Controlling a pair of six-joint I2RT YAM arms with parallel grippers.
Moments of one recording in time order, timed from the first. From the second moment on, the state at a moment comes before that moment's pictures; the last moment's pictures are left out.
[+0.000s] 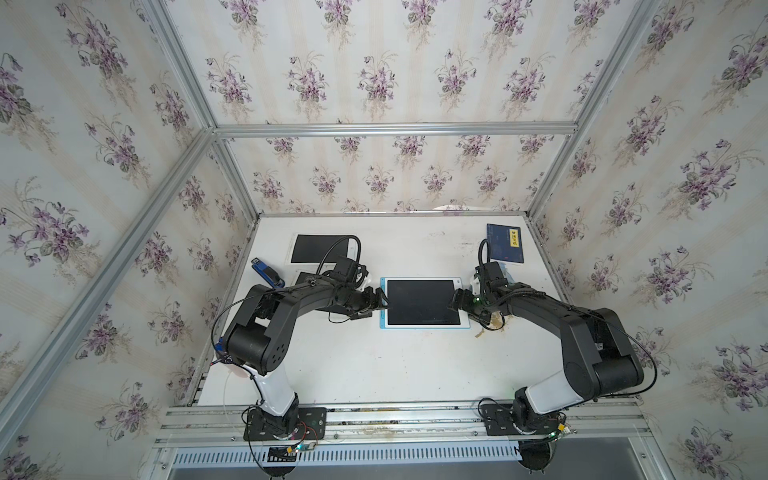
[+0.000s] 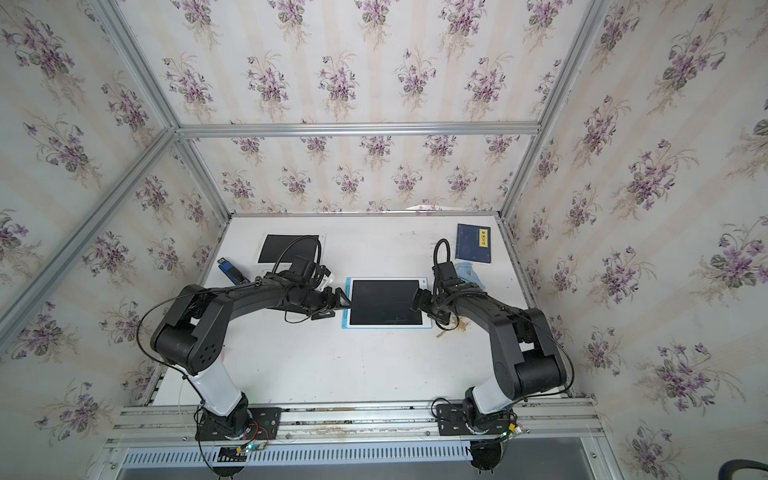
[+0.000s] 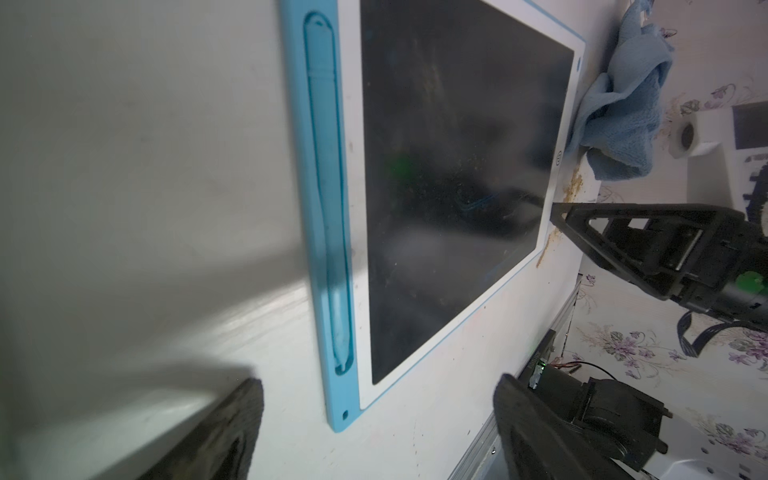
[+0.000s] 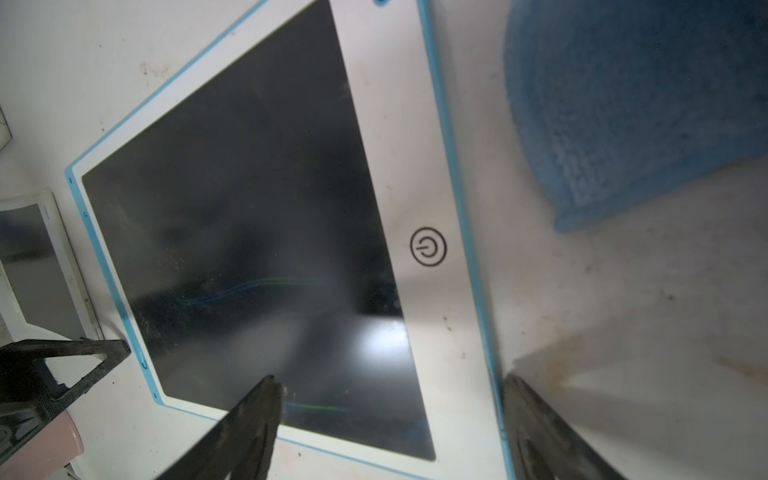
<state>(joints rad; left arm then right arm) -0.36 1.80 0.97 -0.30 0.65 -0.55 0.25 1.56 0.77 -0.40 -0.27 0.58</state>
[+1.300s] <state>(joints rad) -0.29 1.82 1.33 -0.43 0.47 -0.44 0.24 1.76 1.27 -0.42 -0.18 0.63</state>
